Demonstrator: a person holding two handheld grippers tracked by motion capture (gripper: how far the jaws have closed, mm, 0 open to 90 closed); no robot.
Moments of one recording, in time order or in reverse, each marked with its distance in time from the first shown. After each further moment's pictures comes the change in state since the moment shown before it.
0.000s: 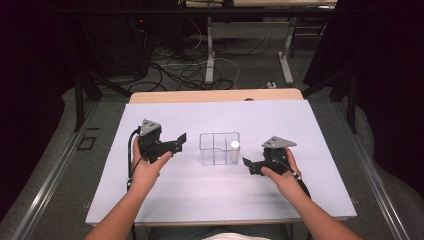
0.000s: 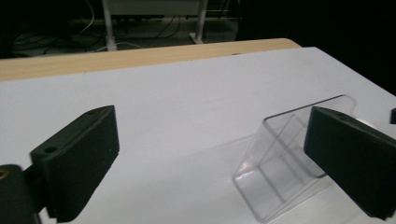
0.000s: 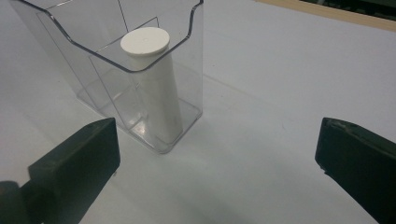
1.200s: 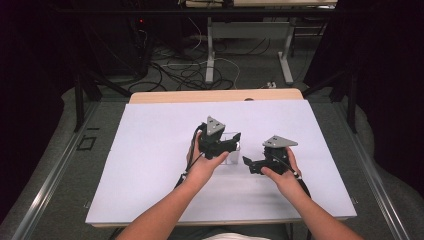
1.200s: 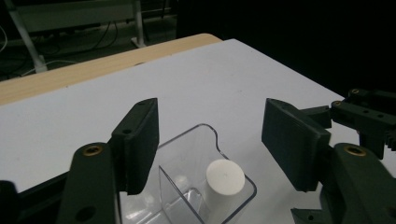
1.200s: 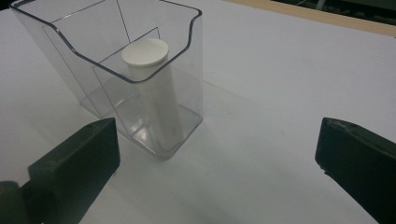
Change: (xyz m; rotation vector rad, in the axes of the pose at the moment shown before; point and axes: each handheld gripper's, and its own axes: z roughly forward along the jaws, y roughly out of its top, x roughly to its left) left arm -0.136 0.019 0.076 -0.004 -0.199 0.191; right arm -0.001 0.002 -0.002 -0.020 0.007 0.015
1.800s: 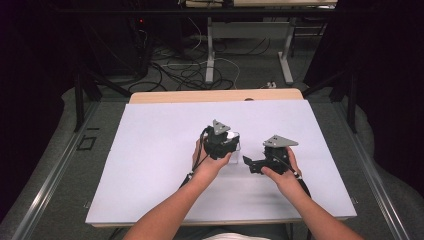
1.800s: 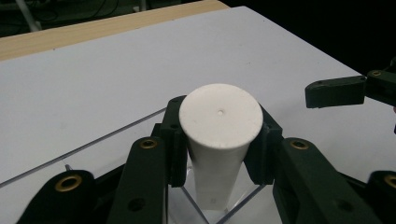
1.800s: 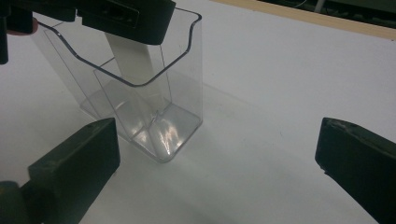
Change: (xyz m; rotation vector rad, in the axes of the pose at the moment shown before) left arm -0.005 -0.017 0.029 0.112 0.022 -0.046; right arm 0.000 0.001 -0.001 -0.009 -0.002 -0.003
